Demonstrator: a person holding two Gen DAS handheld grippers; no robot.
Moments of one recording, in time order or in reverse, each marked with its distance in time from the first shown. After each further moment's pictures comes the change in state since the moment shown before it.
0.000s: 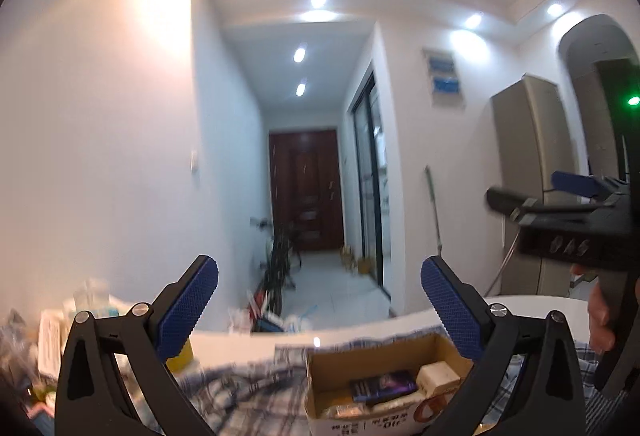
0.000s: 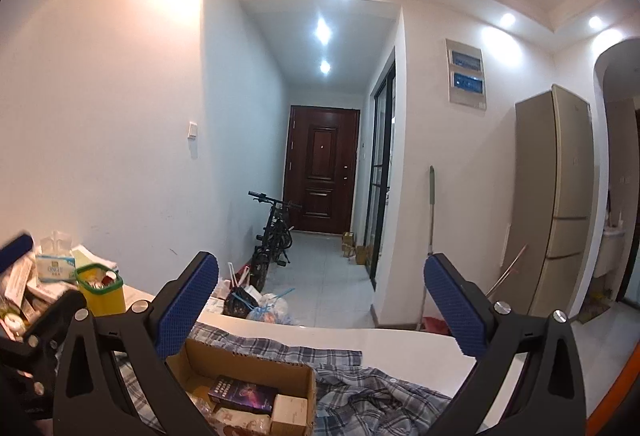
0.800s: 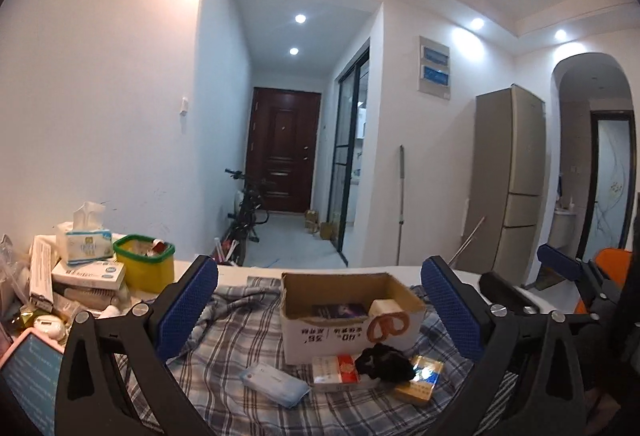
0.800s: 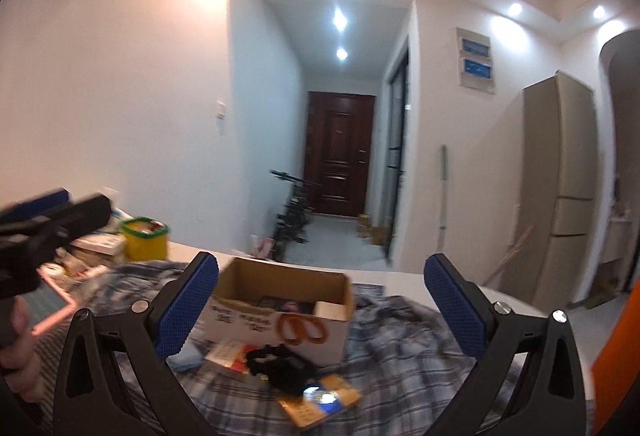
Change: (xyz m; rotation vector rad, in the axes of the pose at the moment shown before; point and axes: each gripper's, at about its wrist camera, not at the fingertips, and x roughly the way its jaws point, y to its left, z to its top) left arm -0.078 0.033 -0.025 -0.175 0.186 -0.109; right arm -0.106 0.024 -0.076 0.033 0.035 0.105
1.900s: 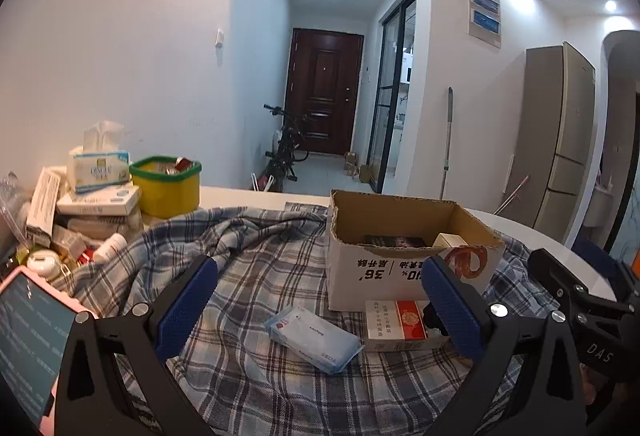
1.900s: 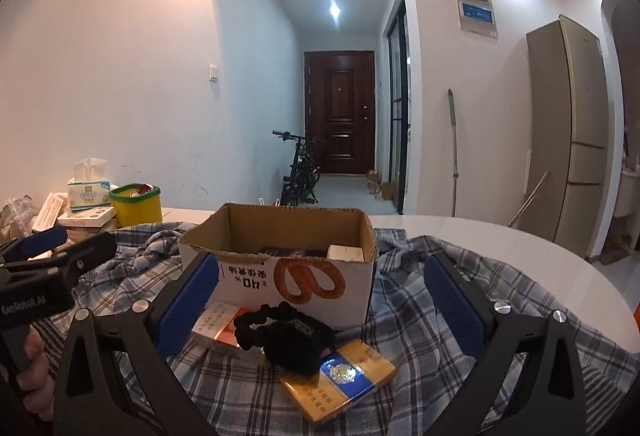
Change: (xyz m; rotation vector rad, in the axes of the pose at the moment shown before) left arm 0.083 0.037 -0.071 -0.067 0.221 0.140; right arm 0.063 -0.006 -0.063 0.076 0.158 -0.010
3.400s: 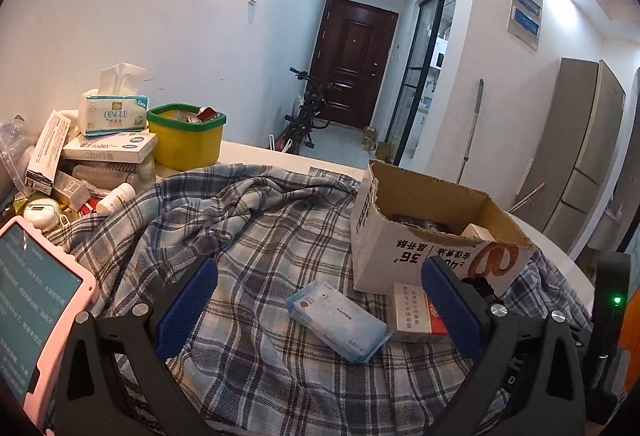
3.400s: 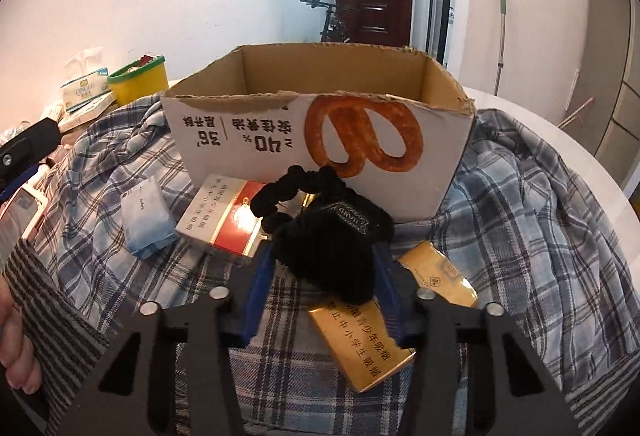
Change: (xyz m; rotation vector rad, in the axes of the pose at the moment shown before) left arm 0.024 0.023 -0.006 -0.123 0.114 0.051; right arm 0.088 0.023 -0.050 -0.044 0.505 0.116
